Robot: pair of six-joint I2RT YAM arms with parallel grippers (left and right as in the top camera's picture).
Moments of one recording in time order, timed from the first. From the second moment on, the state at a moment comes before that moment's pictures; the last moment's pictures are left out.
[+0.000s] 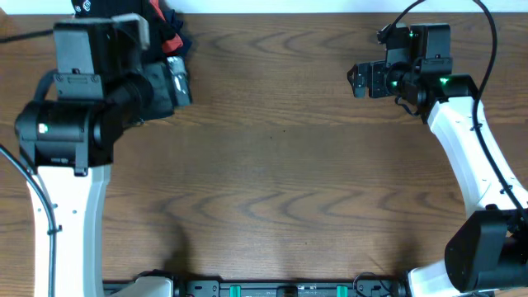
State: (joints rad) left arm -0.08 1.38 1.79 -1.22 0.14 -0.20; right arm 0.08 1.68 1.39 -0.57 -0.24 0.01
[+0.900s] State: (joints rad) left arm -0.08 1.33 1.72 -1.02 0.12 -0.04; right arm 0.08 1.68 1.39 -0.57 -0.24 0.01
